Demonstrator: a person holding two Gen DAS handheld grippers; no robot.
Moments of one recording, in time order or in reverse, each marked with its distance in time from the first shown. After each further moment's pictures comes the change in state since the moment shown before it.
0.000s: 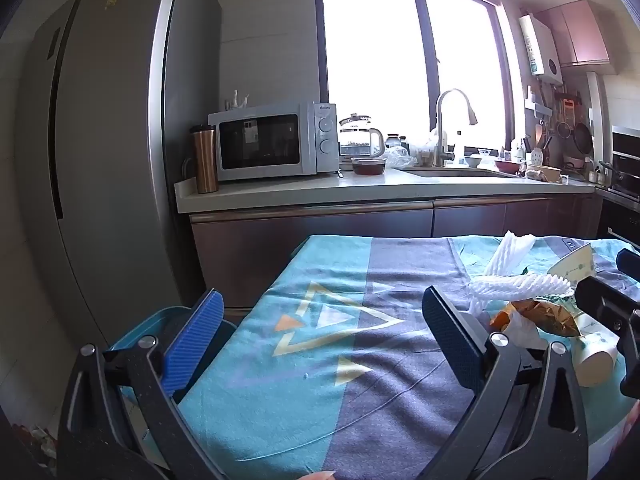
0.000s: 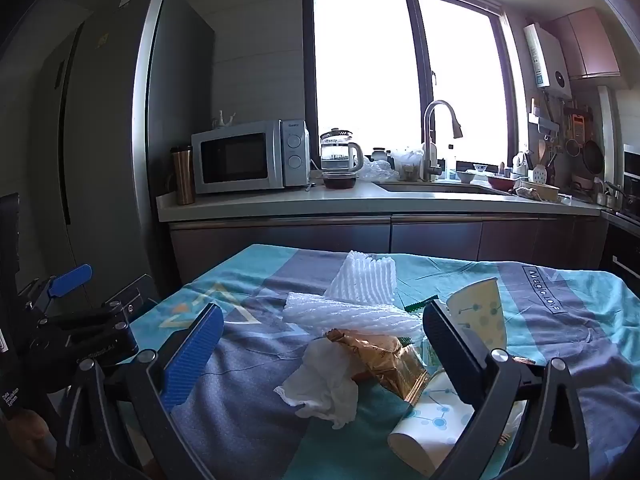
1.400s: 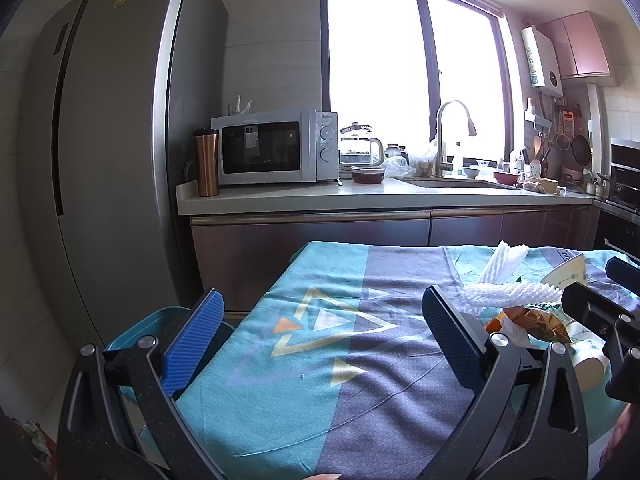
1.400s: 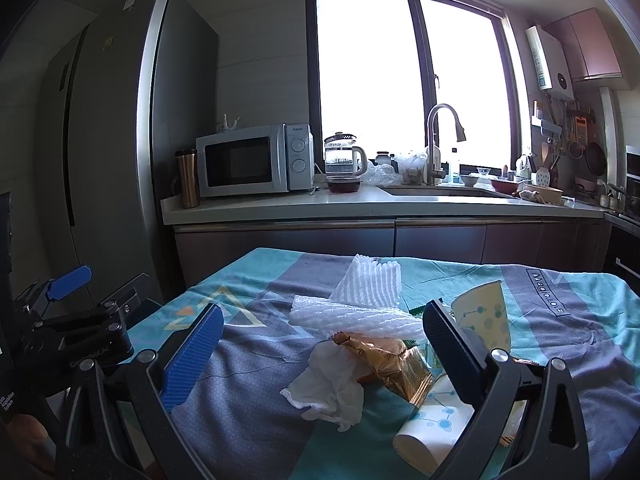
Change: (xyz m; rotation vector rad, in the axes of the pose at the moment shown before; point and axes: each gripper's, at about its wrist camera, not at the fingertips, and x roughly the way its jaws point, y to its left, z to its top) left arm -0.006 0.003 -0.001 -0.039 -0.033 -0.011; right arm -0.002 0.003 0.002 0.005 -0.008 0.017
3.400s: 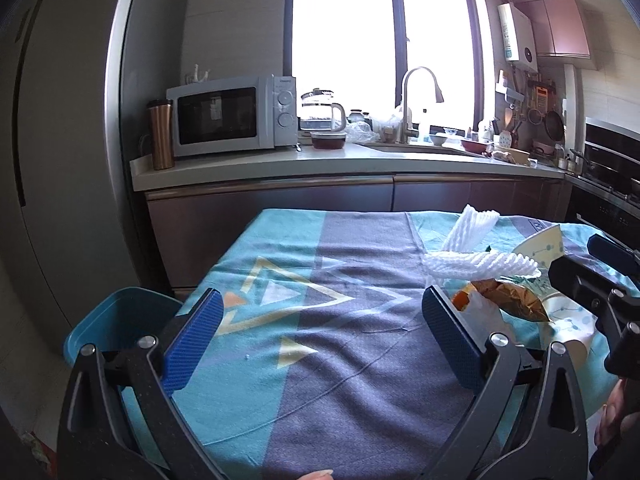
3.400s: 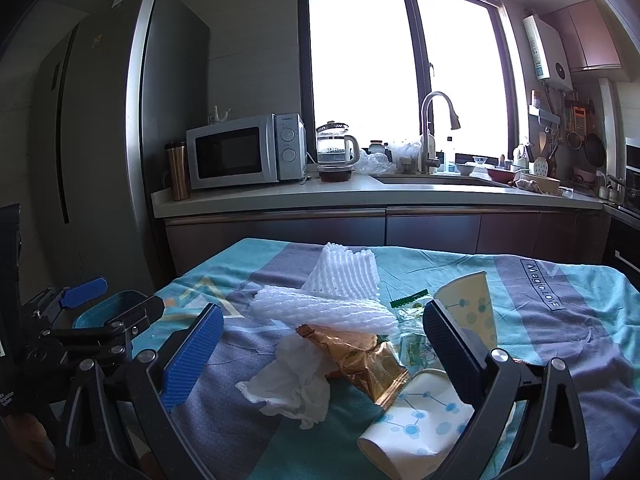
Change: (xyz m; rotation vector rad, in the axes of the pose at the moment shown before) left arm 0.029 -0.031 -0.008 0.034 0.138 -0.156; right arm 0.010 -0.032 -0.004 0.015 0.042 -0.008
